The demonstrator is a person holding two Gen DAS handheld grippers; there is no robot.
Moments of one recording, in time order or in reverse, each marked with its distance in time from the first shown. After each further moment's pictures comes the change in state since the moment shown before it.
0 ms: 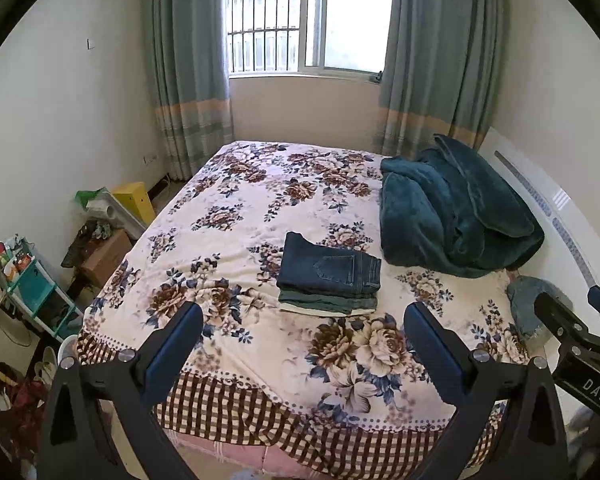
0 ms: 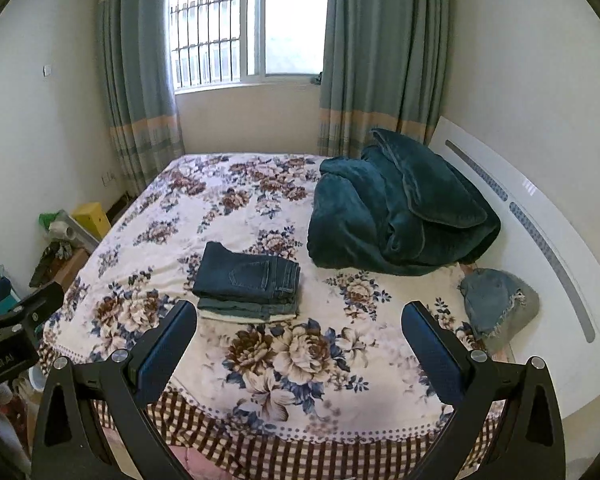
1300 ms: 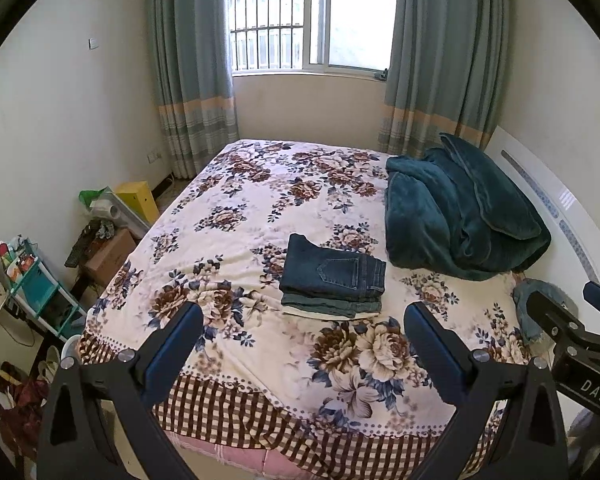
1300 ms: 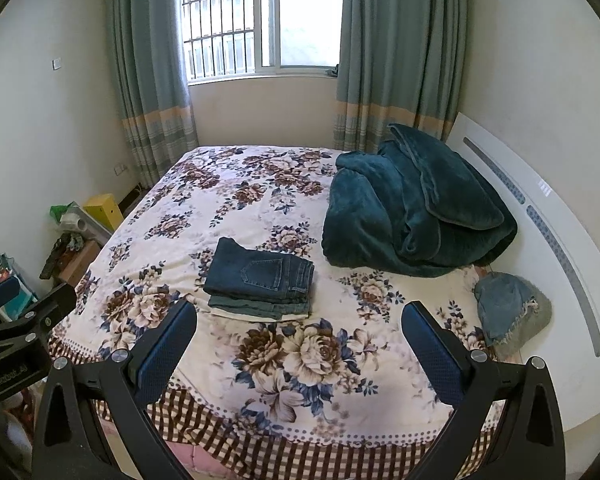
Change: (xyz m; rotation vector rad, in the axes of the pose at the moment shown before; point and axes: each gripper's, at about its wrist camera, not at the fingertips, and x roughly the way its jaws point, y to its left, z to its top) left arm 0.012 0.001 0.017 0.004 0.011 0.012; right arm 0.024 0.010 0.016 -0.010 0.022 0.042
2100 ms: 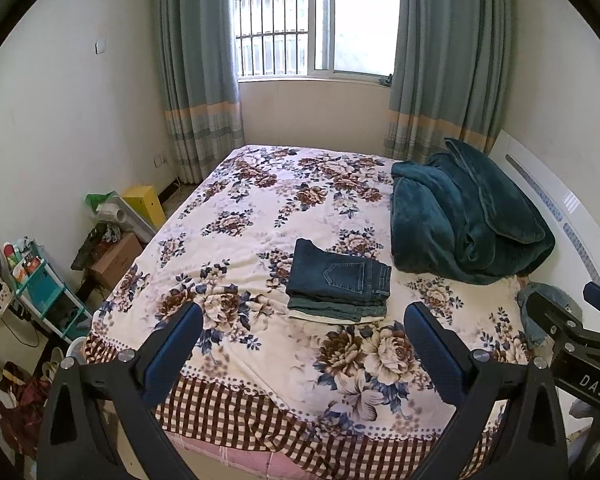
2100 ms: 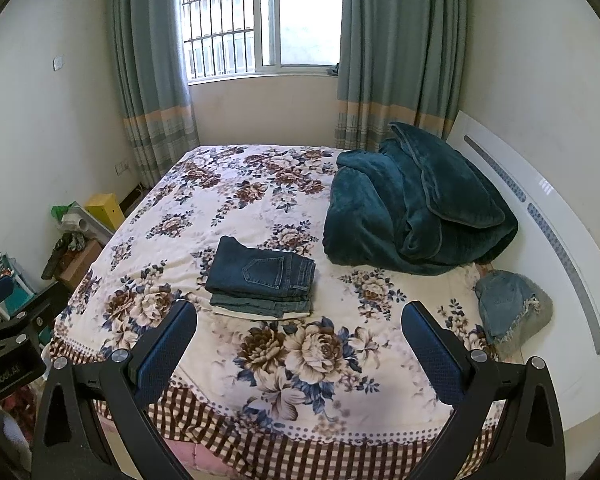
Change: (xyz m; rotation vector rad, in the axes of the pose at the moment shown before) left arm -0.007 0.005 0.003 -0.003 -0.021 0.024; right arm 0.001 0.001 -0.005 -0.002 -0.001 0.015
